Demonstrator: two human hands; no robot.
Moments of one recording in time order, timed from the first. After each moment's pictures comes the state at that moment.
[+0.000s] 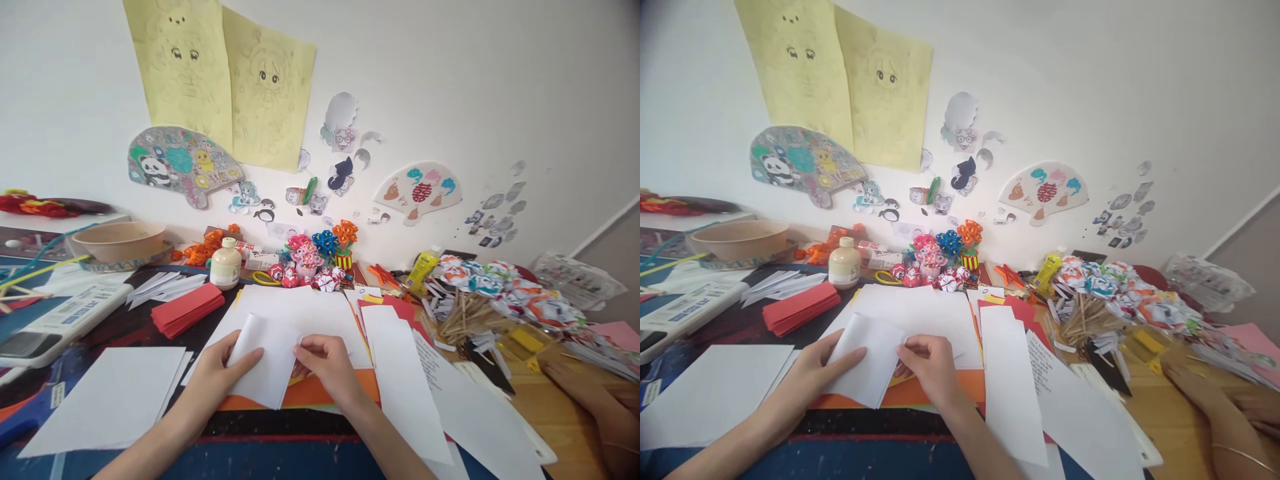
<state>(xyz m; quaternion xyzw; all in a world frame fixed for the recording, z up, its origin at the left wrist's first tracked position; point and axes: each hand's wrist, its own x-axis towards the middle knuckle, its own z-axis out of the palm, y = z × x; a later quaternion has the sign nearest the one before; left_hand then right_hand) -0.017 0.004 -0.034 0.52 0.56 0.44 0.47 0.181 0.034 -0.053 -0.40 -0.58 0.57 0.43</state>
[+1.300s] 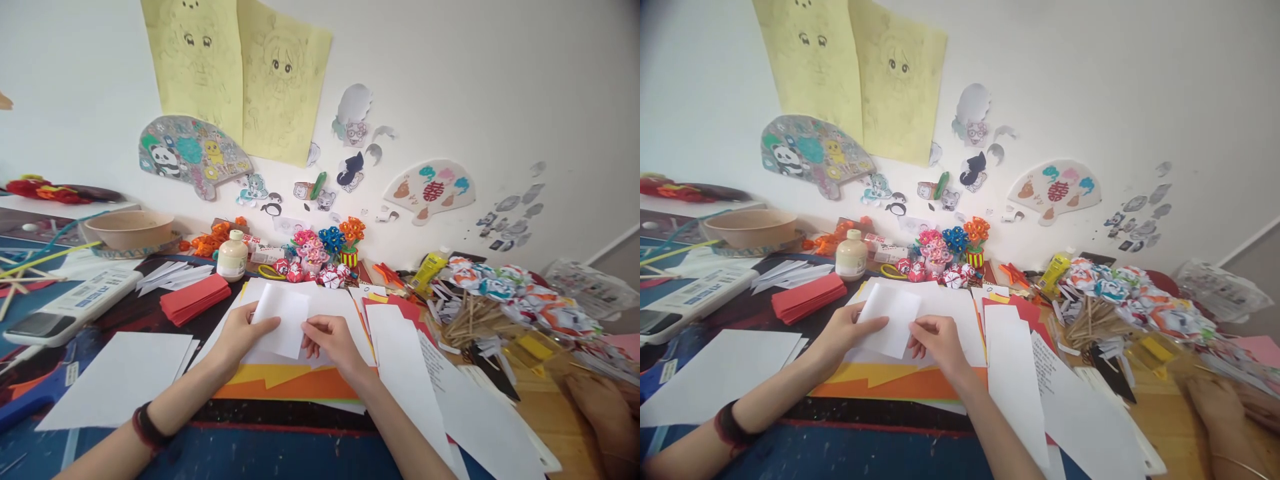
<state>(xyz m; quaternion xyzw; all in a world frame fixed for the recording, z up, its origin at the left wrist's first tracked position) -0.009 0.050 -0.037 0.48 0.52 0.48 0.53 0.189 0.068 -0.056 -0.38 -0.63 0.54 0.40</state>
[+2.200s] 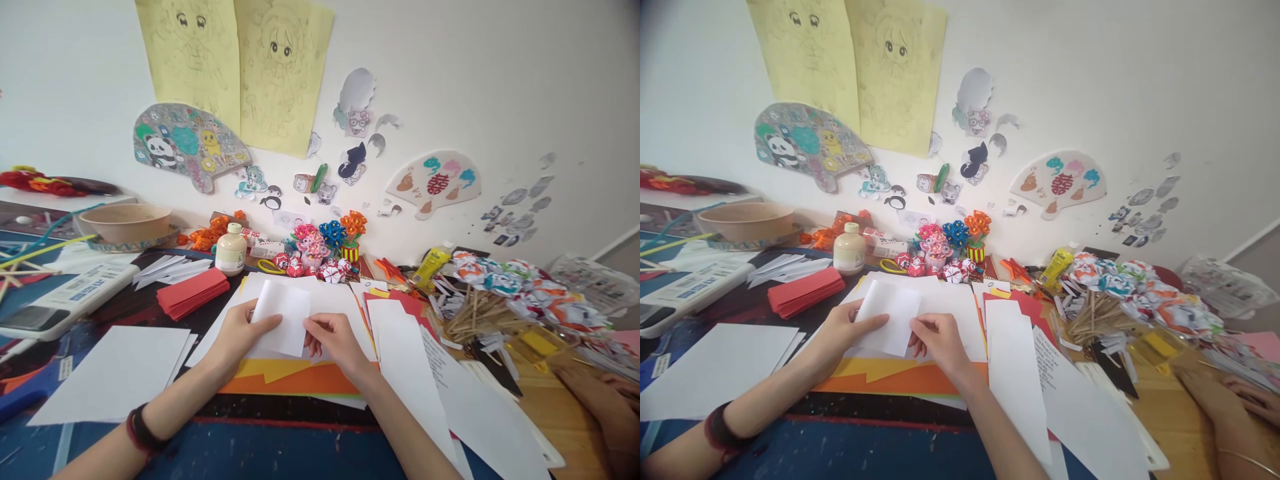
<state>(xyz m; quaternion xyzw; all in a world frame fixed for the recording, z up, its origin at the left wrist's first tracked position) -0.001 0.041 -0.032 0.46 0.52 0.48 0.54 0.192 0.062 -0.055 -0.39 -0.64 0.53 0.39</state>
